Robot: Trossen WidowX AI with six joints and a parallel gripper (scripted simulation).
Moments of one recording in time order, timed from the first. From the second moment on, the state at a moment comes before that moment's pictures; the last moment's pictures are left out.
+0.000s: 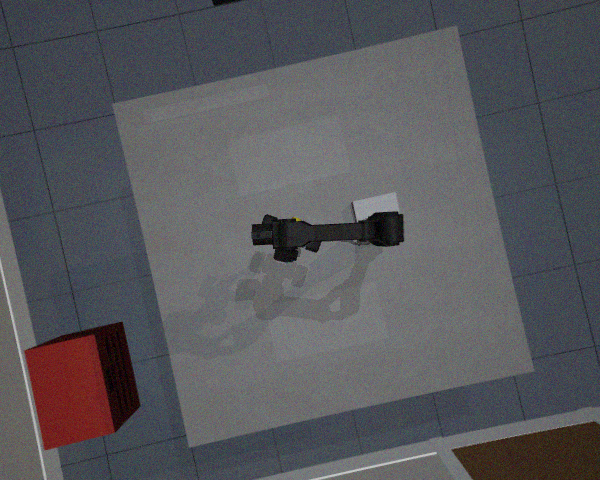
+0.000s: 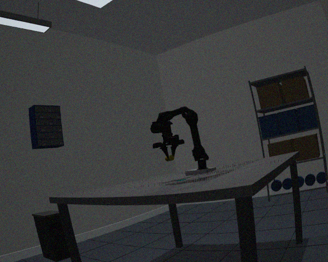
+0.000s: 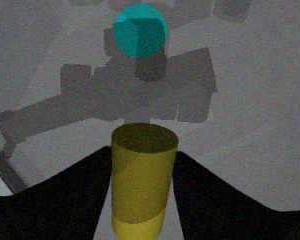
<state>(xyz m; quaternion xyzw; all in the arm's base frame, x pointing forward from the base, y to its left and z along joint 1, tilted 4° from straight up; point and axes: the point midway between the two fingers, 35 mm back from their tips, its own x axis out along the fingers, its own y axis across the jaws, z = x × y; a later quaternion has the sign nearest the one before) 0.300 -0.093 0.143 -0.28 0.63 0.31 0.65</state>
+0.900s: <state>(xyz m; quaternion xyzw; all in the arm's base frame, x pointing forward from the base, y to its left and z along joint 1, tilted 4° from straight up) 0.339 -0.031 0.152 -0.20 0.66 0.24 0.68</state>
